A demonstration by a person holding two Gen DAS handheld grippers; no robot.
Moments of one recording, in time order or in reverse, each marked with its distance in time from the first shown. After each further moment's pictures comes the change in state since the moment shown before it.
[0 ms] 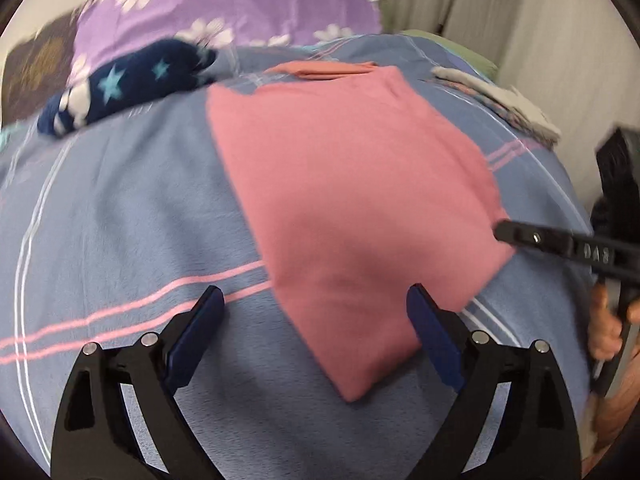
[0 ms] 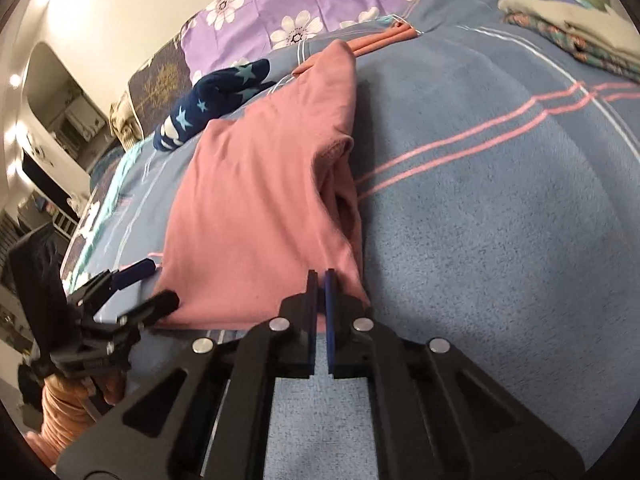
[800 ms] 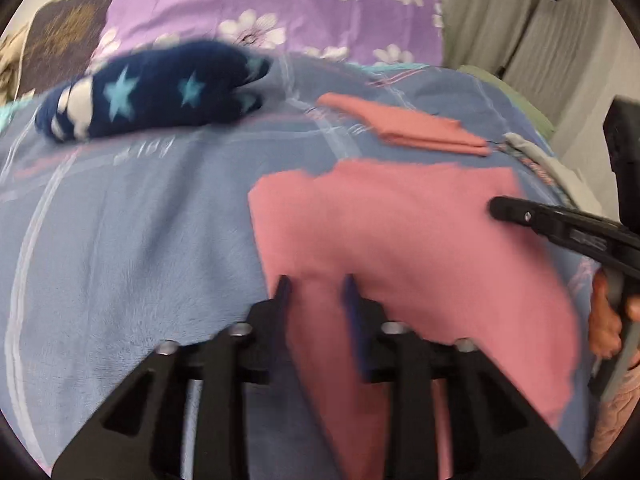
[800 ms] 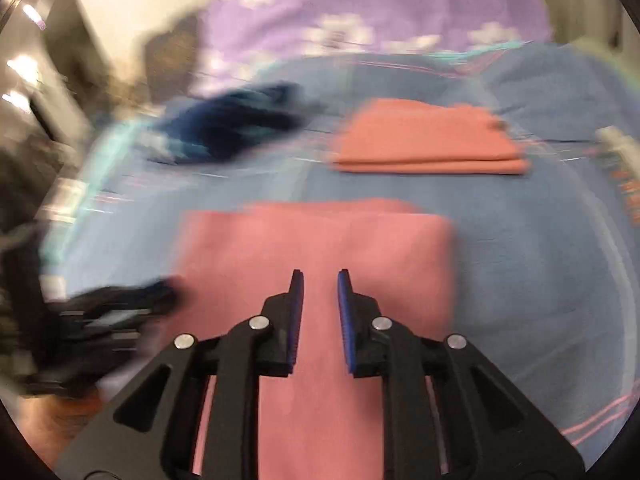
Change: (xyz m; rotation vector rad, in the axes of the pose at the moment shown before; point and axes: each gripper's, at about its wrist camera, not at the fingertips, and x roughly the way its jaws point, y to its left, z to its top) left arm 0.072 0.064 0.100 -0.165 -0.033 0.068; right arm 0.109 0.016 0.167 -0.227 0.014 -0.278
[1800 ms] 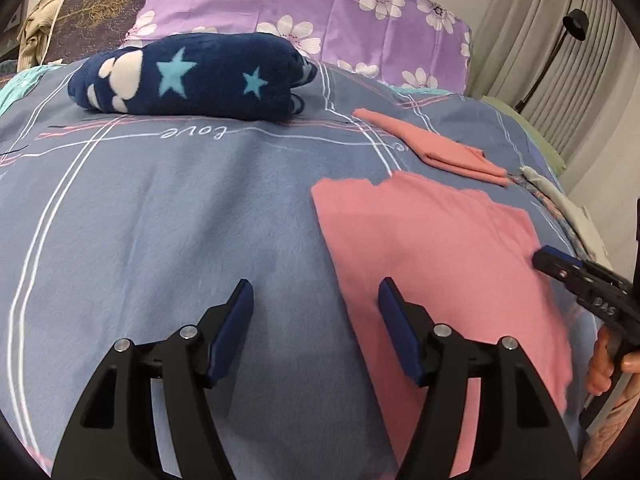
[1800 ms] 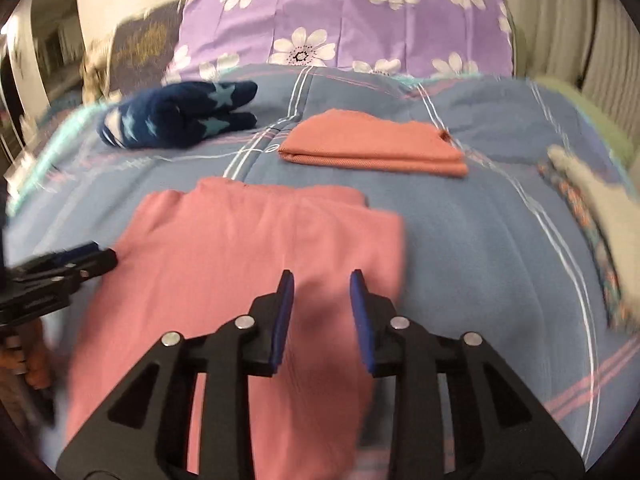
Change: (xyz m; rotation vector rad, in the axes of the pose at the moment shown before) left arm -0.024 0.027 -0.007 -0.103 -0.028 -0.015; right arm -0.058 -0.001 -0.045 -0.014 -0.072 0.101
